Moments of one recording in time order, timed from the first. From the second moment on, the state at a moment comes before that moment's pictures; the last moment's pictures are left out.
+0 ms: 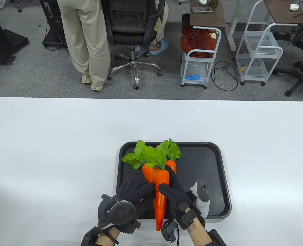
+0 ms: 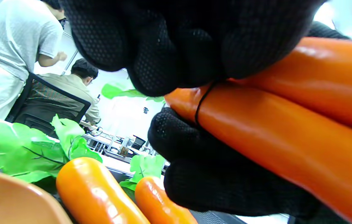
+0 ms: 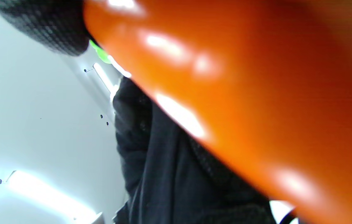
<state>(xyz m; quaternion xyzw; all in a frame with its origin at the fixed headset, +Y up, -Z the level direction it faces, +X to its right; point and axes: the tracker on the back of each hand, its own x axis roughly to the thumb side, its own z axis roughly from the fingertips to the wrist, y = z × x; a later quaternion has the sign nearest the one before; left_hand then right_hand) -0.118 -0.692 -0.225 0.17 -0.25 0.24 0.92 0.088 -0.764 -0.263 0.14 0.13 0.59 0.79</state>
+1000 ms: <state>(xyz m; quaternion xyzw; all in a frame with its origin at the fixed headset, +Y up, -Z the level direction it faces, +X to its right) -0.093 -0.689 -0.210 0.19 -0.31 0.14 0.92 0.114 -0.764 -0.268 0.12 0.03 0.52 0.84</state>
